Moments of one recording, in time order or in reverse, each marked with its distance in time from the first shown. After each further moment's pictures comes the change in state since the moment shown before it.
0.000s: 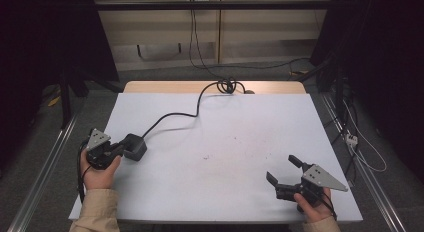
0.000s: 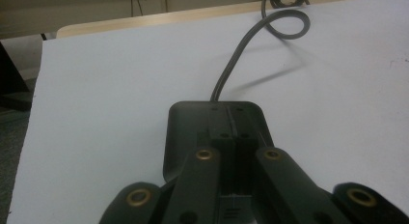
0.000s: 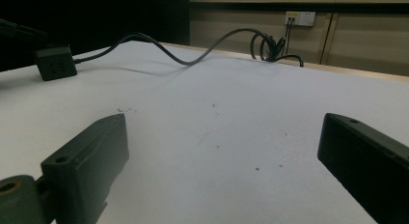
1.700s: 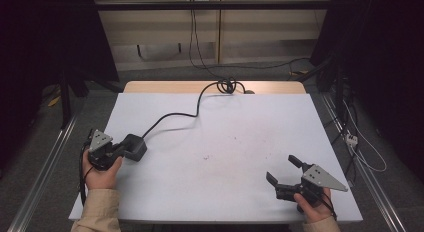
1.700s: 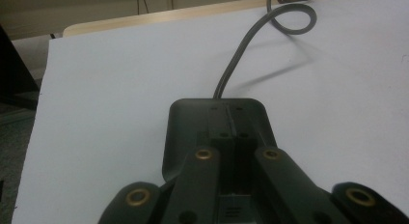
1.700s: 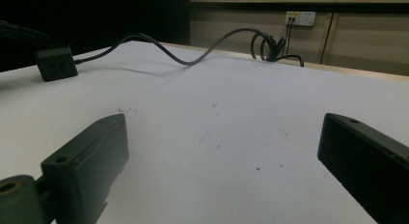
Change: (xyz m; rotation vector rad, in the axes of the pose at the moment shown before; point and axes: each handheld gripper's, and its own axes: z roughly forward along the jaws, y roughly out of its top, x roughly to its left) left arm -0.004 -0.002 0.001 0.008 0.036 0.011; right arm 0.000 0.000 0.000 -0.001 0.001 0.001
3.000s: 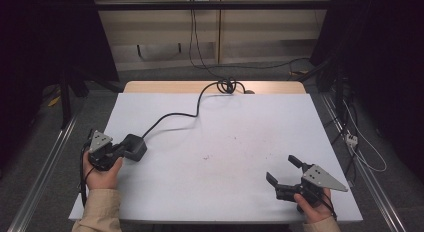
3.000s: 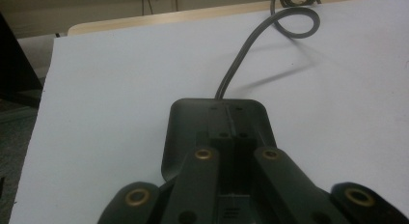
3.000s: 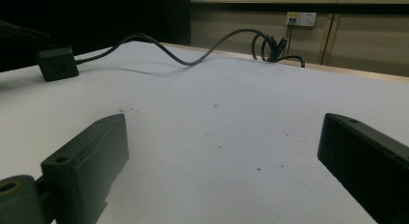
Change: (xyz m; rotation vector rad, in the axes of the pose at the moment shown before) left arm -0.002 -0.002 0.000 -0.014 0.015 -0.019; right arm 0.001 0.000 0.000 -0.001 0.003 -0.003
